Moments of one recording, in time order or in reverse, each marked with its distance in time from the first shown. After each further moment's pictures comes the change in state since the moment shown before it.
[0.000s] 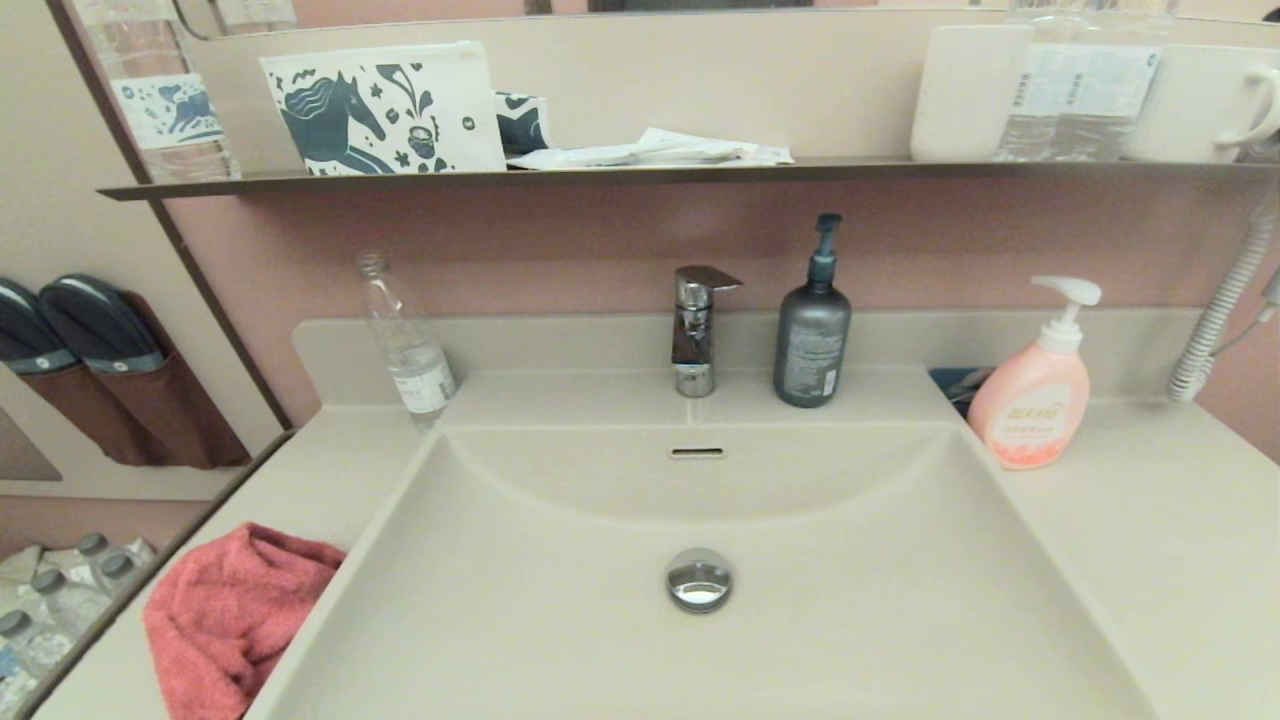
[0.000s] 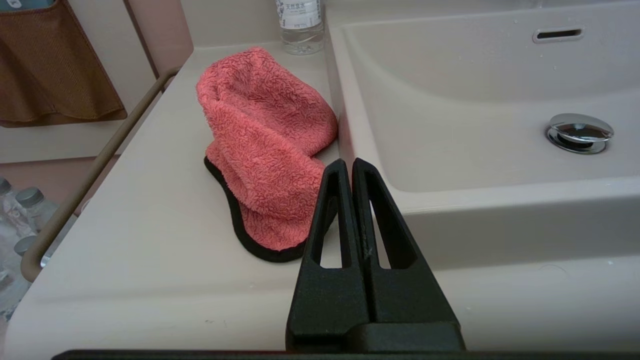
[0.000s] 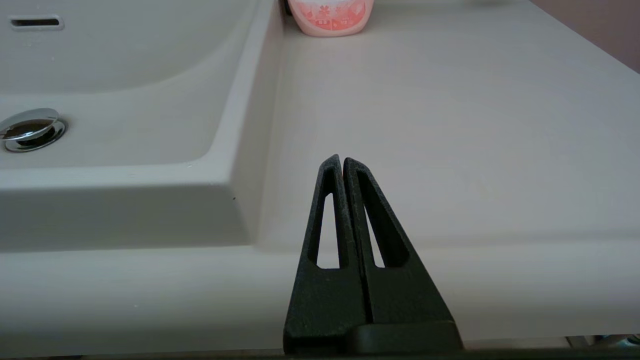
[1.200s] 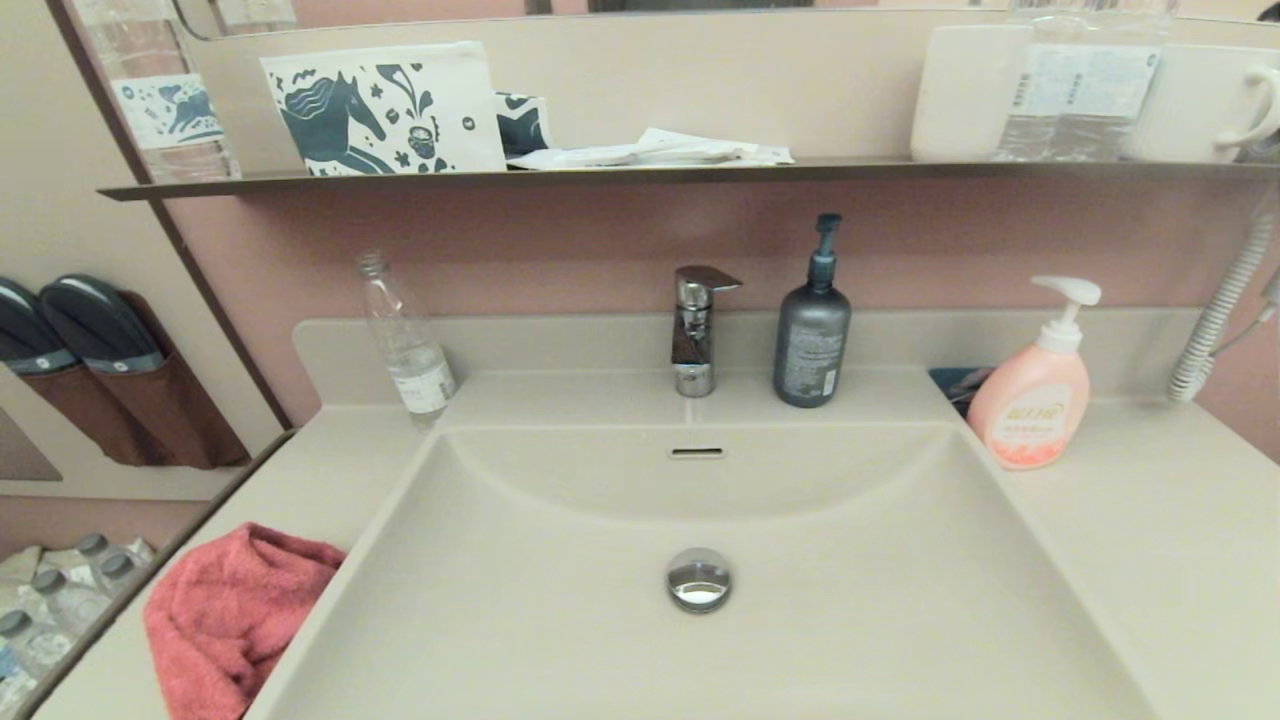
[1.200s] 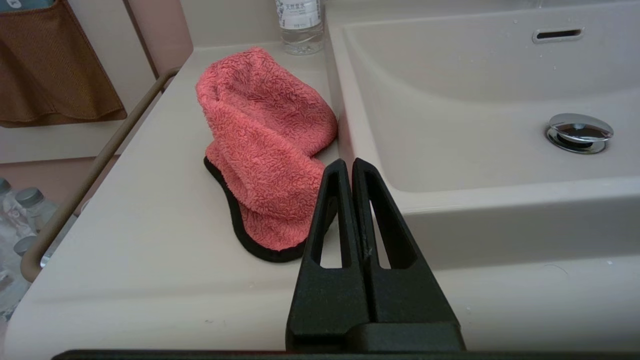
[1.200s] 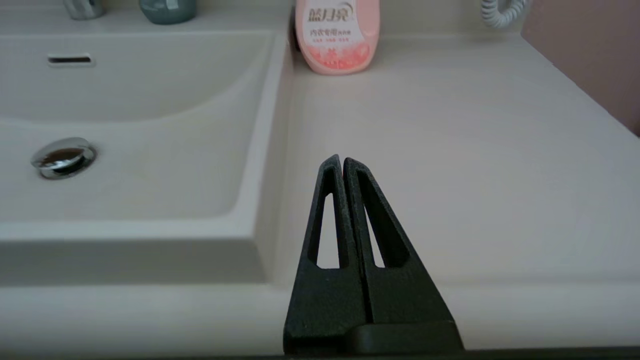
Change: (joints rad) left arm 0.000 0.000 0.000 0.000 0.000 0.000; right arm 0.001 0.134 -0.192 0.057 0.018 -0.004
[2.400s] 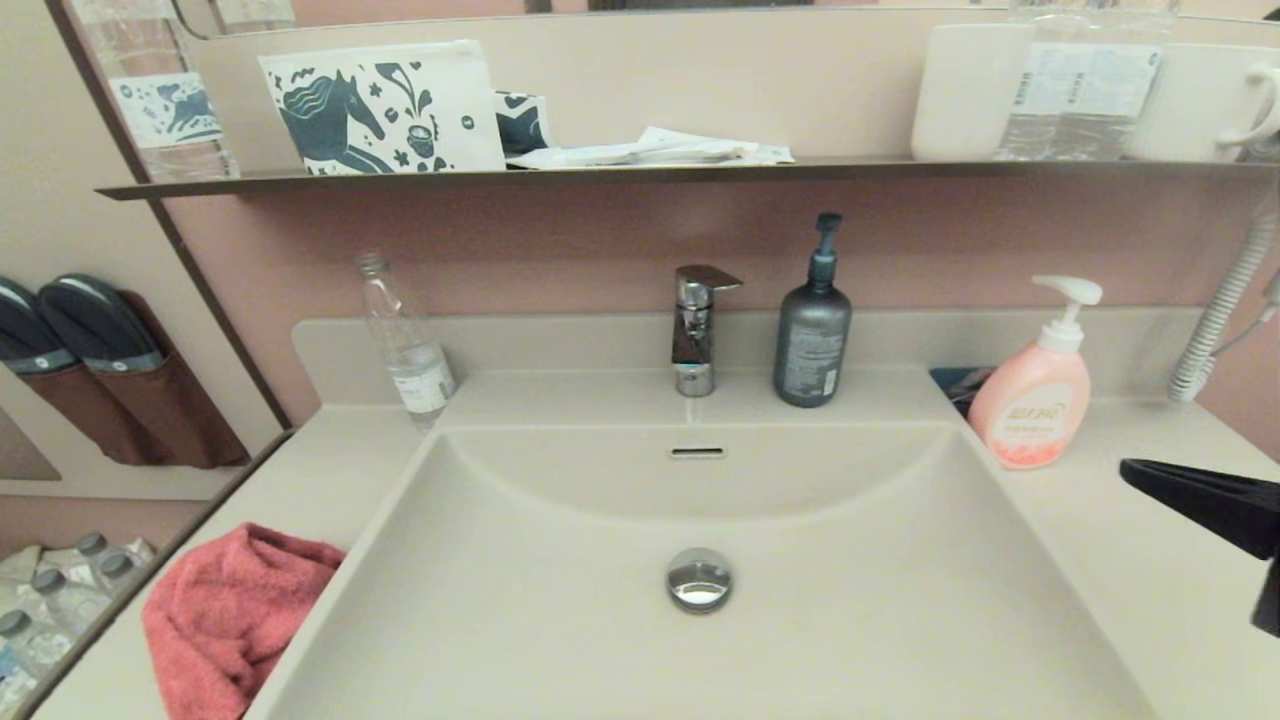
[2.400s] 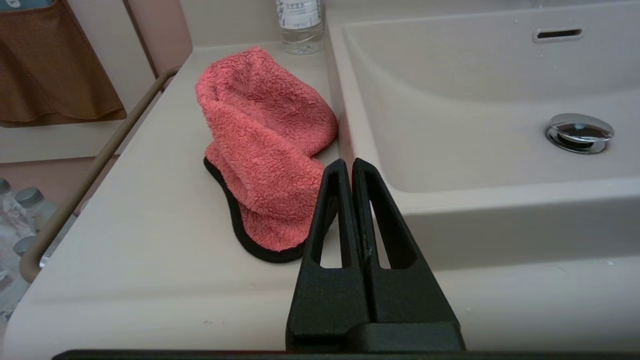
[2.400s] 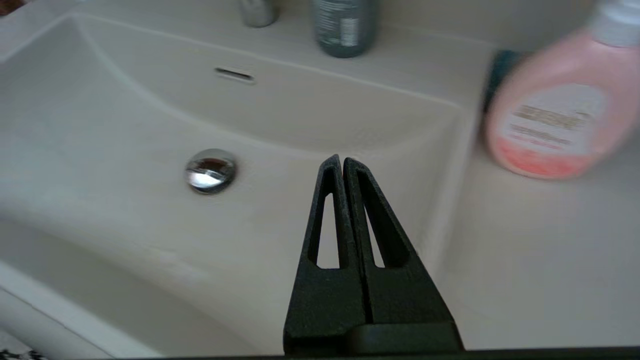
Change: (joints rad) left arm 0.000 0.000 0.000 0.000 0.000 0.000; right arm 0.333 0.904 -0.375 -0.340 0.101 0.006
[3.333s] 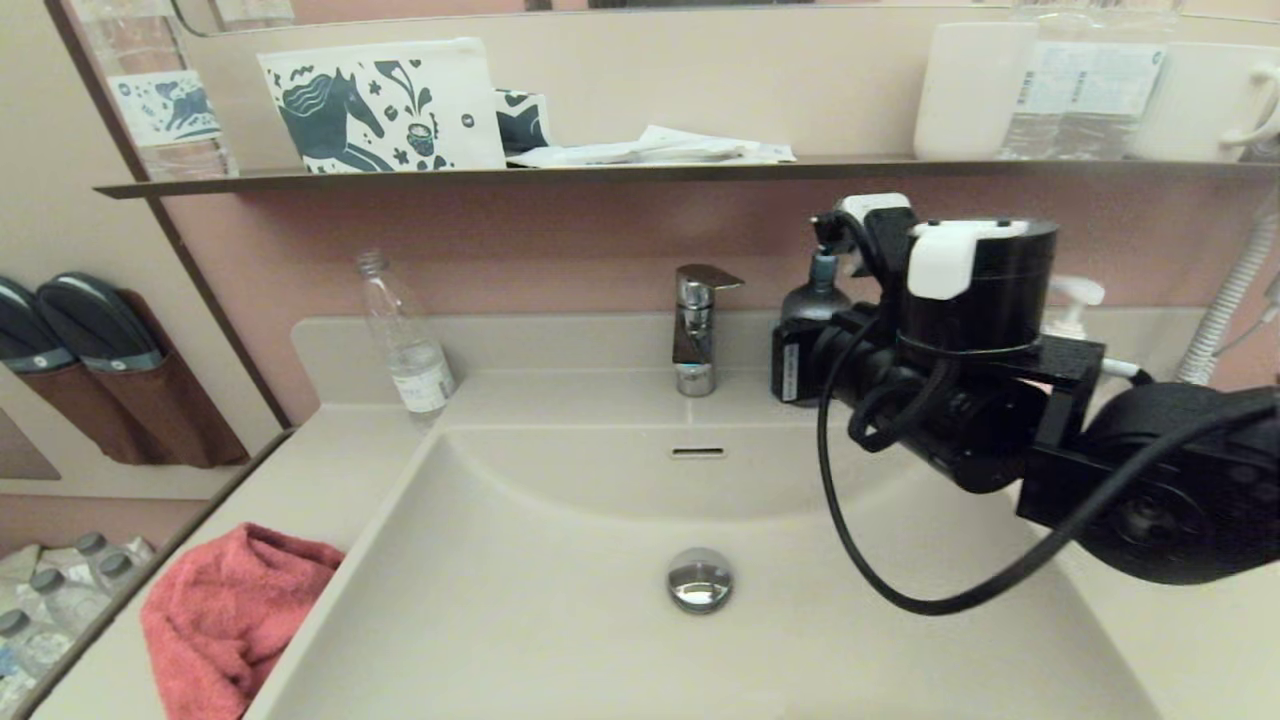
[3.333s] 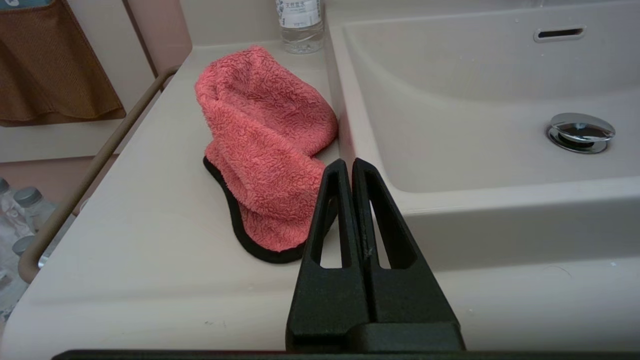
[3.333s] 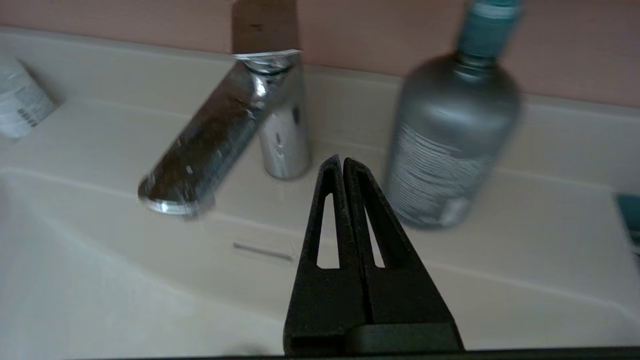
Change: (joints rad) left arm 0.000 0.000 0.000 0.000 0.000 0.000; right arm 0.368 0.796 -0.623 -0.257 -0.540 0.057
